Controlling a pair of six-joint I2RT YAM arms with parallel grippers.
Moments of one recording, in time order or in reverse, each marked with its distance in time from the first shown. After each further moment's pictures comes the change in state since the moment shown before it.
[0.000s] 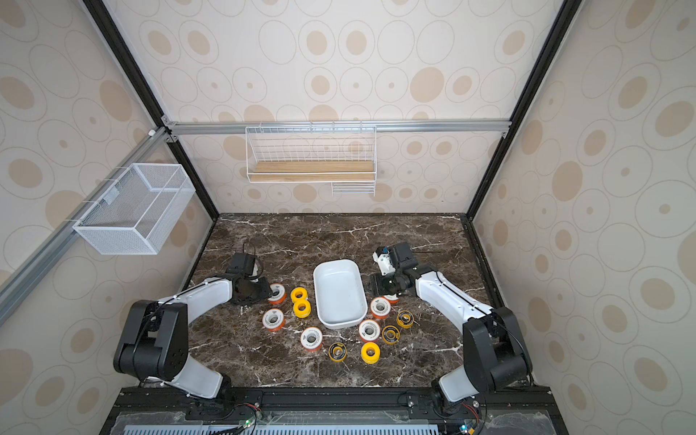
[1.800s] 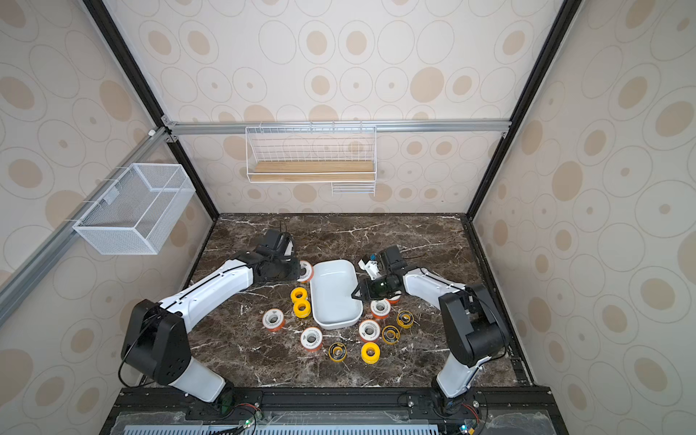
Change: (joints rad) left arm -0.349 0.020 0.382 -0.208 -0.079 0.040; right arm 0.022 0.196 0.000 0.135 -0.333 0.022
